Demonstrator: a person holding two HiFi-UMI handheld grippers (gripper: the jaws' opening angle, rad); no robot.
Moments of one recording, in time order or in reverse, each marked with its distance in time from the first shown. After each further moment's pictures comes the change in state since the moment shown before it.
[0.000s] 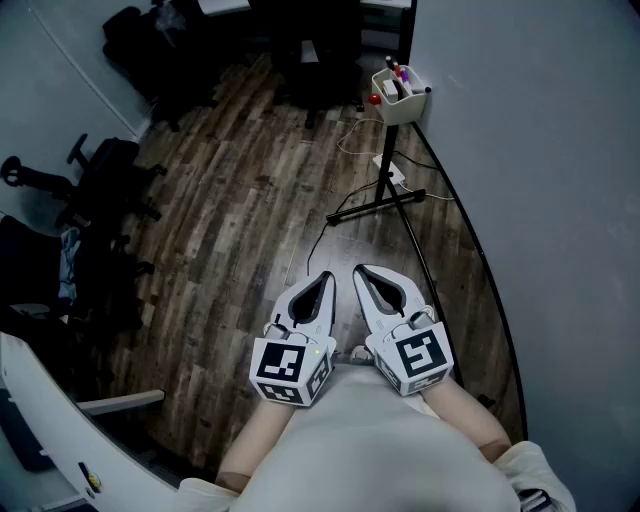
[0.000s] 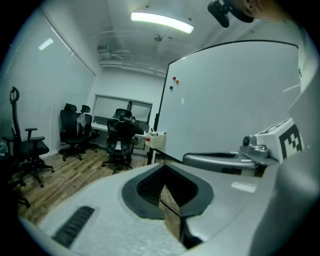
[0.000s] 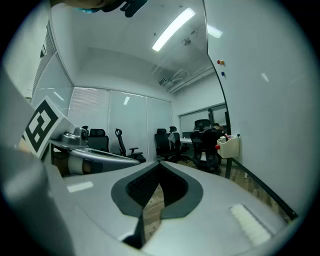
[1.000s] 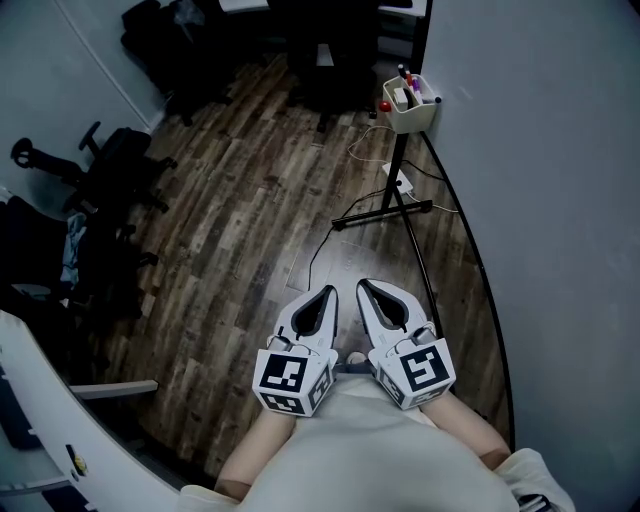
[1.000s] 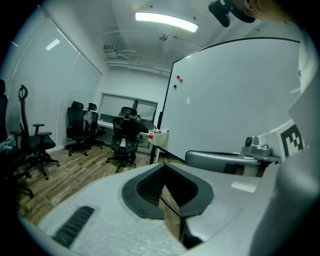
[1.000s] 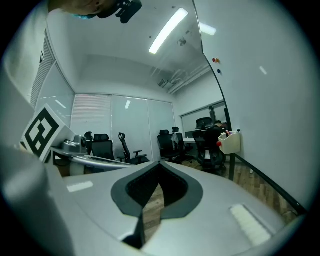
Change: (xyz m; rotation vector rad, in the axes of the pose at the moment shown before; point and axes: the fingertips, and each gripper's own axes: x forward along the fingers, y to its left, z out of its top) left arm -0.006 -0.015 -0.015 -0.047 0.004 0.063; right arm -0.019 -0.002 -0.006 0.054 -0.013 0.051
